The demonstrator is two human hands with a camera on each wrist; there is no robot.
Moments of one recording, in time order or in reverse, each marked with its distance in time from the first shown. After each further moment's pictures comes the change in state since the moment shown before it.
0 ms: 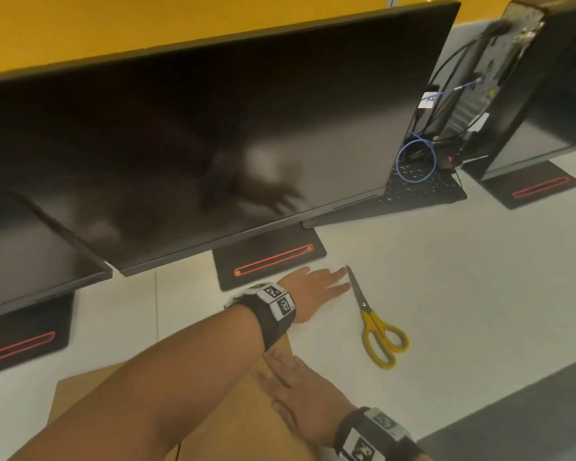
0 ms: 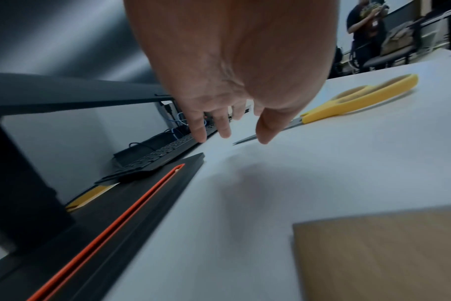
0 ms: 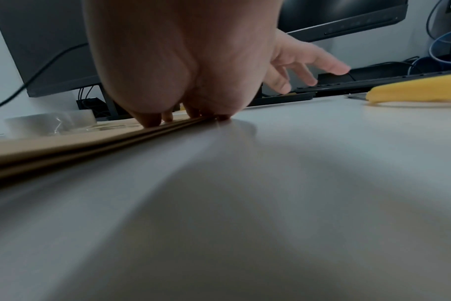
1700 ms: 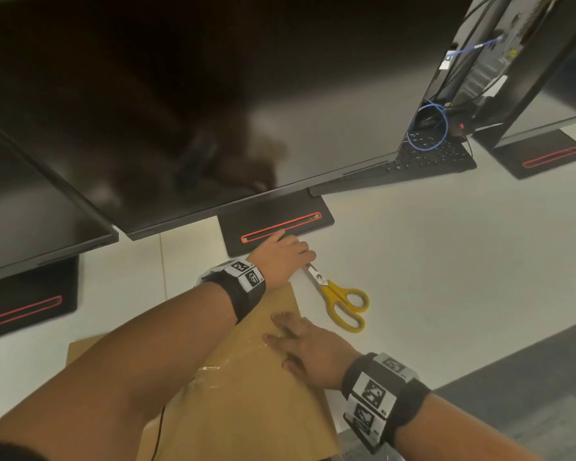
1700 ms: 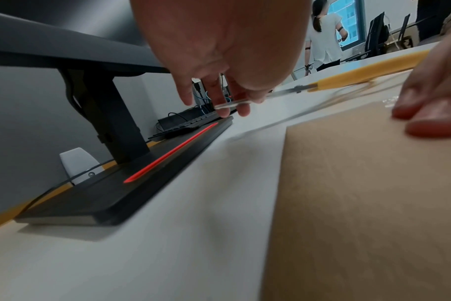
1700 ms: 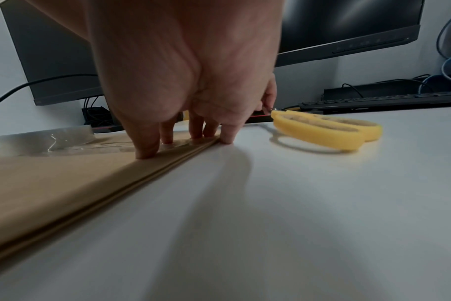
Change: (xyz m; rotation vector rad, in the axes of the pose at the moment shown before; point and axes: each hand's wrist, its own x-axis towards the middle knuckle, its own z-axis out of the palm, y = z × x) left_hand -0.038 -0.033 0.037 0.056 0.262 -0.122; right_hand 0.006 -0.003 -0.020 0.147 -0.050 -0.006
